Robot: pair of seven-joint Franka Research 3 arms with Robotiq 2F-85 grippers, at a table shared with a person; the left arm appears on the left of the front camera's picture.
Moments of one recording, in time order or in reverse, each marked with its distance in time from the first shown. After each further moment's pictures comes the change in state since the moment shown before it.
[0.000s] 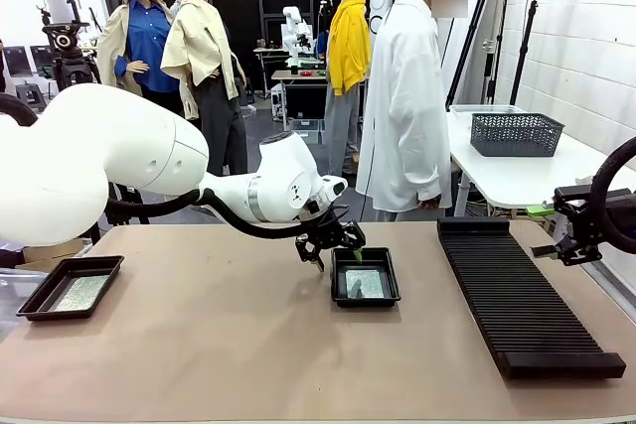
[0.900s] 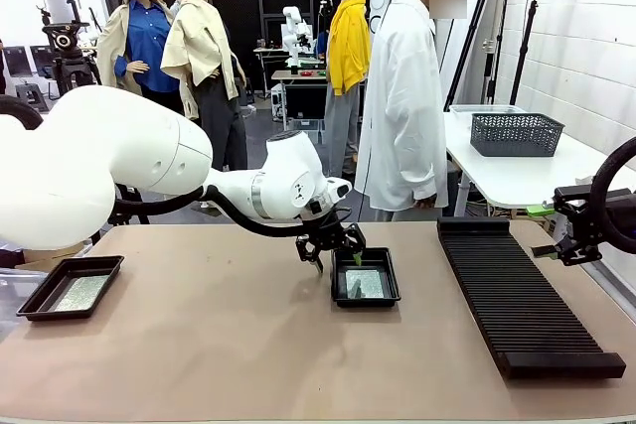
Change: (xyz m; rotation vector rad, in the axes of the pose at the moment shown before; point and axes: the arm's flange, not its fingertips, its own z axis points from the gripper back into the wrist) left arm 0.002 -0.004 -0.003 0.048 0.029 -0.050; right arm 0.000 0.000 0.000 0.000 0.000 0.000
